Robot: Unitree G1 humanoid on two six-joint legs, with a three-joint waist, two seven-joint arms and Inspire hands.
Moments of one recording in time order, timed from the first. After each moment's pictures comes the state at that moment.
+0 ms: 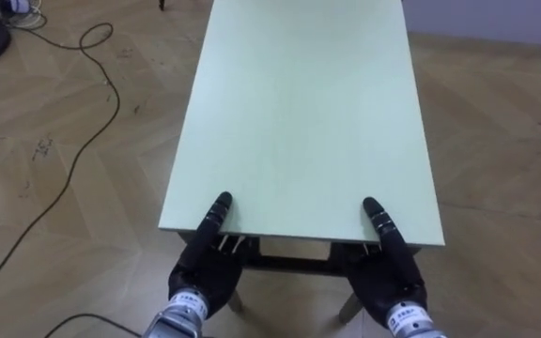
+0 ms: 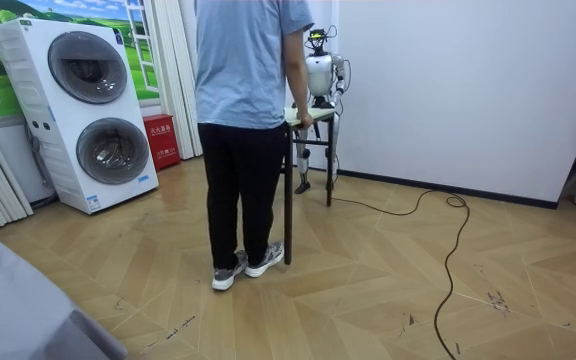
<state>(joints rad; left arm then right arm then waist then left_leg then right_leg) 0.17 0.10 -0.26 0.20 -1.29 0.03 0.12 0.24 -0.18 0.25 0.19 1.48 -0.04 0.01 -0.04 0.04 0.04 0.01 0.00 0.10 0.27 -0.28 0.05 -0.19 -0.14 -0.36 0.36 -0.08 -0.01</state>
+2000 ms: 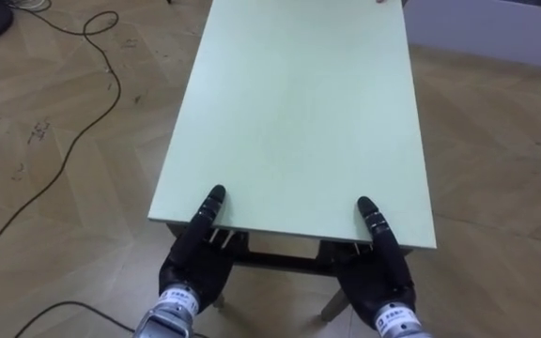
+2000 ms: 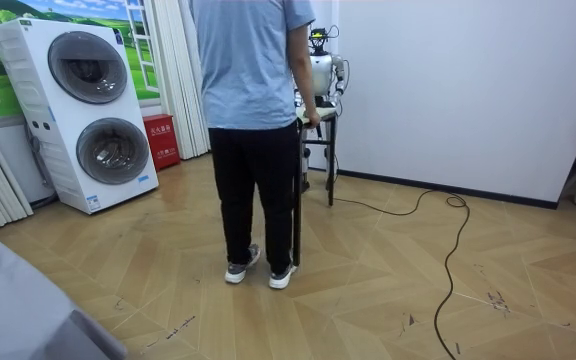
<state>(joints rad) 0.20 0.15 -0.27 0.15 -1.30 -0.02 0.10 0.23 -0.21 0.40 0.18 1.57 -0.17 0.03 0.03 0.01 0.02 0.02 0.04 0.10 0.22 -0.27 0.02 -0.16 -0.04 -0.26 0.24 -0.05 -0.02</state>
